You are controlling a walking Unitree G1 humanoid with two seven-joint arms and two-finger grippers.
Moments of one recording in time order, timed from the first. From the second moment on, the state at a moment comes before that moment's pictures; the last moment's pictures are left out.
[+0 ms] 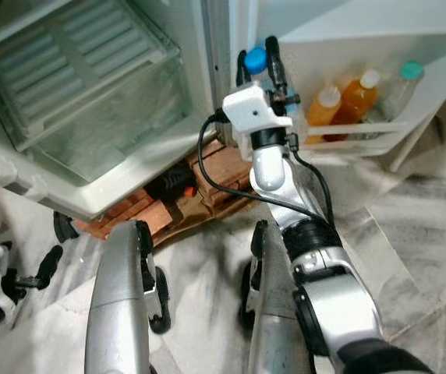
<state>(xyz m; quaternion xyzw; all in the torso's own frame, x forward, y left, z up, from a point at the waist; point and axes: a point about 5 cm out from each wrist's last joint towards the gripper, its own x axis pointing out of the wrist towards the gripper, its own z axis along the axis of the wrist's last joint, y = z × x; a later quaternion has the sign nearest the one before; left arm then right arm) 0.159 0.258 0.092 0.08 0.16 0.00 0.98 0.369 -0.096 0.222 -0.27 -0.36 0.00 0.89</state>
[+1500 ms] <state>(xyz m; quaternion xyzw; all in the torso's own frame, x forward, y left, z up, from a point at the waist) 0.101 0.269 0.122 0.09 0.19 0.04 0.98 0.377 -0.070 0.246 -0.24 -0.40 0.05 0.88</state>
